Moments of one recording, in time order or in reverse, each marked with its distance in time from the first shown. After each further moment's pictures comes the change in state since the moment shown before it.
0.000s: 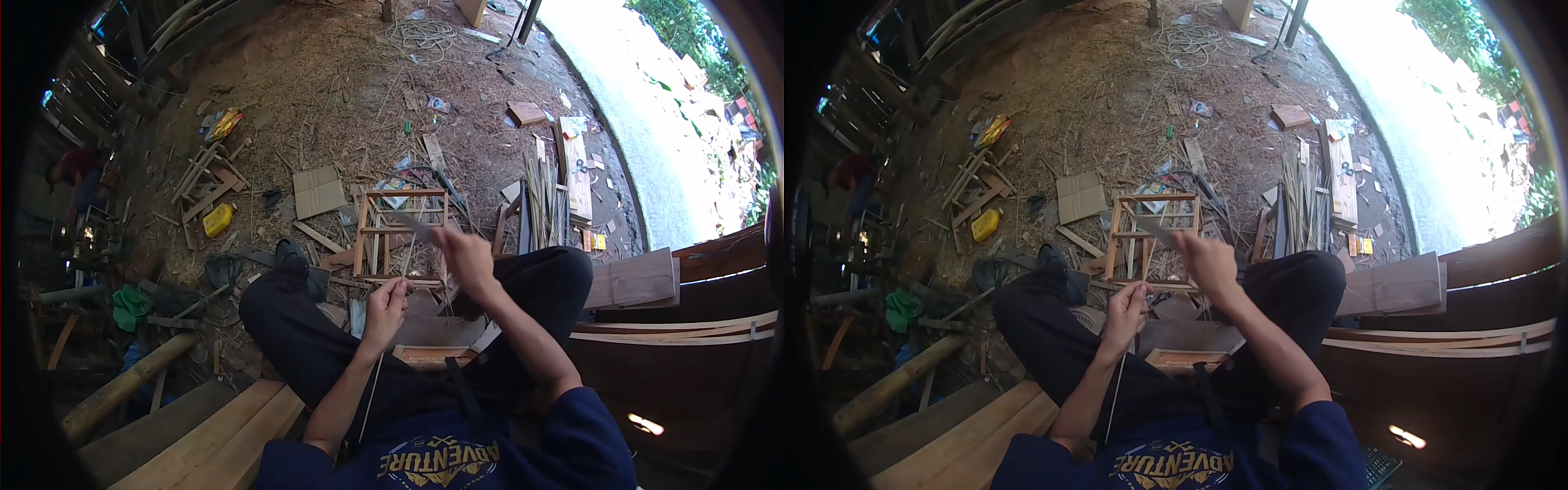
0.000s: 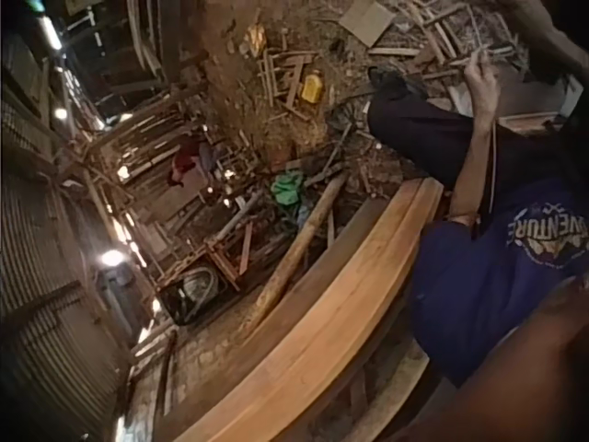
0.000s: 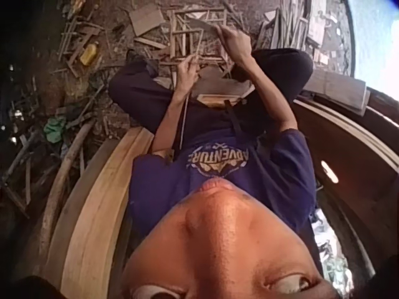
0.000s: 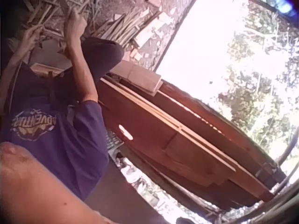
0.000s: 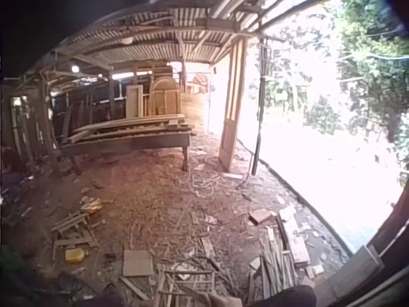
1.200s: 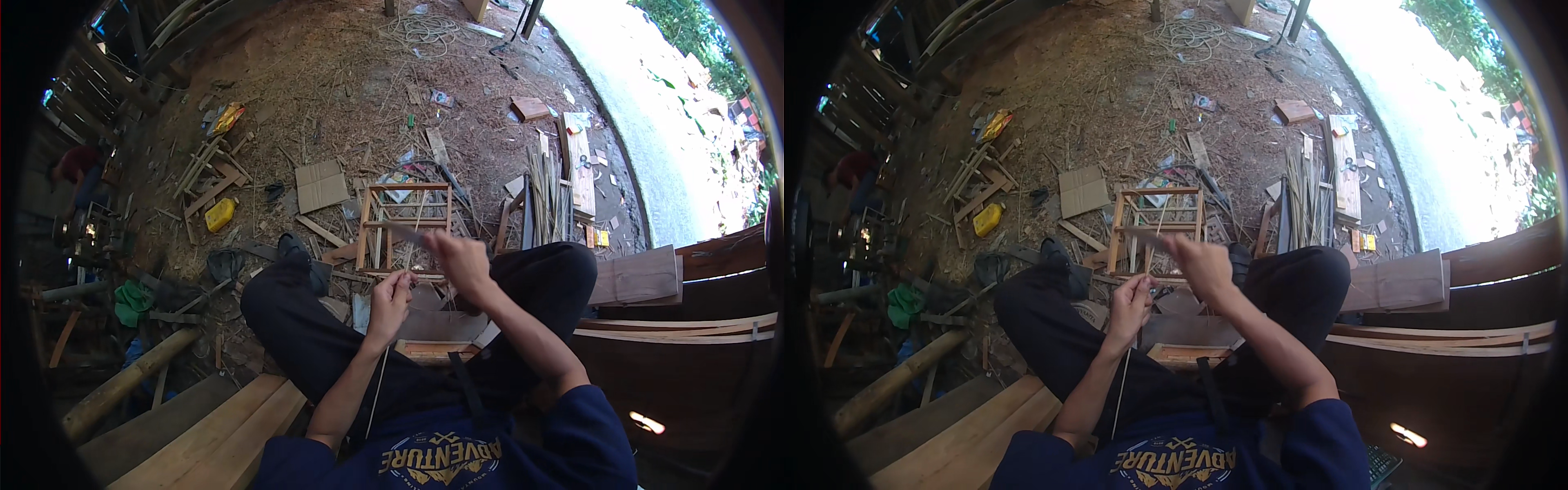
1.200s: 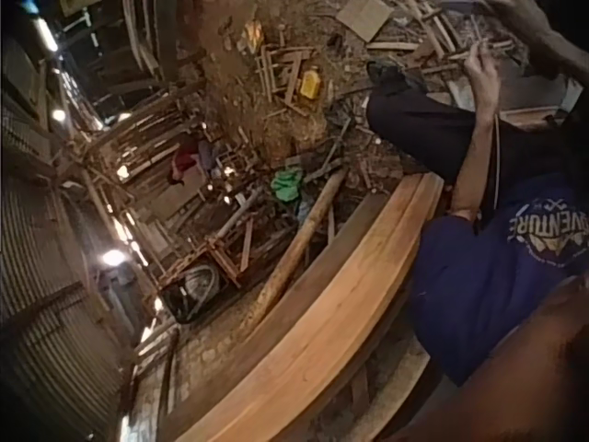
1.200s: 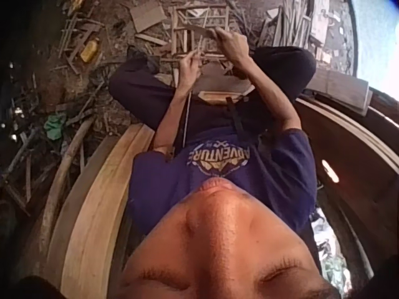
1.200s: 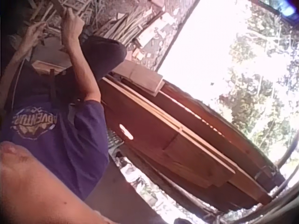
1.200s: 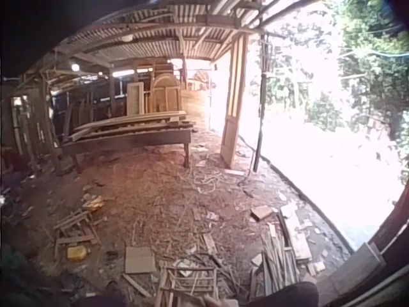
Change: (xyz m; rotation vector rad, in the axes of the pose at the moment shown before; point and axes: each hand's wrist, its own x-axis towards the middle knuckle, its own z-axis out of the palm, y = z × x) left_hand 0.002 -0.010 0.000 0.026 0.042 0.029; right_hand -0.012 0.001 0.014 -0.074 -0.032 -0.112
